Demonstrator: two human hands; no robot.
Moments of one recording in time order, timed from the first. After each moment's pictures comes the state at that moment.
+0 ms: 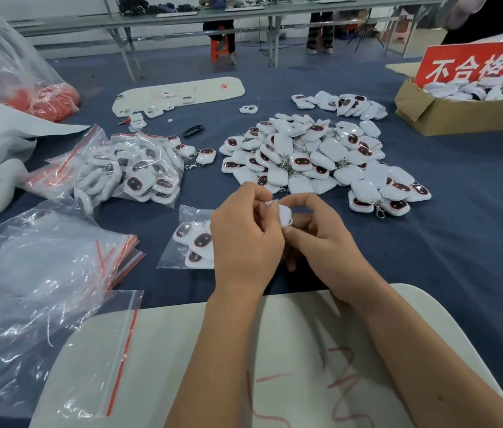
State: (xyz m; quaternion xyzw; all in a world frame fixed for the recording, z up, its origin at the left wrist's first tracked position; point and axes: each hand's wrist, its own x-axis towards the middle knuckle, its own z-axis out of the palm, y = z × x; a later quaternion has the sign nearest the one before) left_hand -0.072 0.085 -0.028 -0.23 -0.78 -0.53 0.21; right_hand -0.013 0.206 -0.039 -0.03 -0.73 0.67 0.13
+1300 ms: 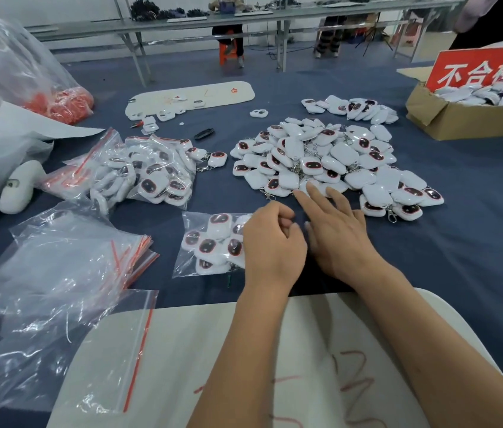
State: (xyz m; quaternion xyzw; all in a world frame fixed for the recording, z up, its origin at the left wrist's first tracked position) left_hand -0.073 0.103 -0.042 -0.18 -0.82 -0.55 0.06; right_hand -0.044 0.230 -0.052 -0.13 -0.98 0.12 0.08
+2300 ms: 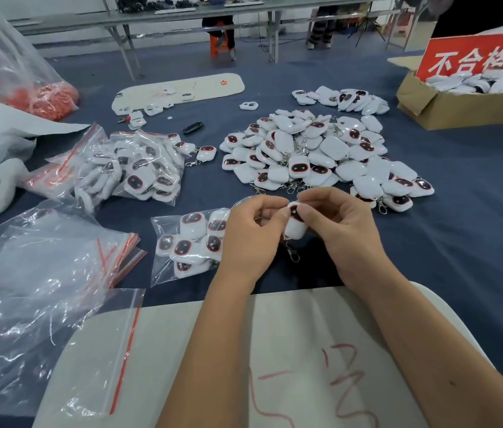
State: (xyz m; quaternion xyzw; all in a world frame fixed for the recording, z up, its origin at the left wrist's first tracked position) left_hand -0.083 0.089 -0.038 -0.16 -0.73 -0.65 -0.09; right_hand -0.018 0.226 -0.048 -0.13 -0.69 0.67 0.24
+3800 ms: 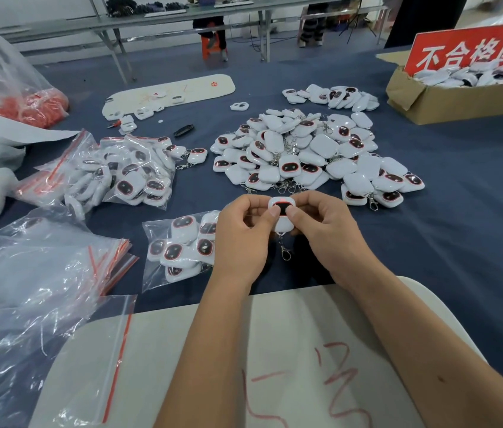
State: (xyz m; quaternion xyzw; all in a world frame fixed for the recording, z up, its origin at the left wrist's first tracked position) left_hand -0.079 0.091 -0.038 -0.17 -0.73 -0.66 -0.05; right_hand -0.020 0.220 -0.042 -0.14 -0.75 0.62 0.20
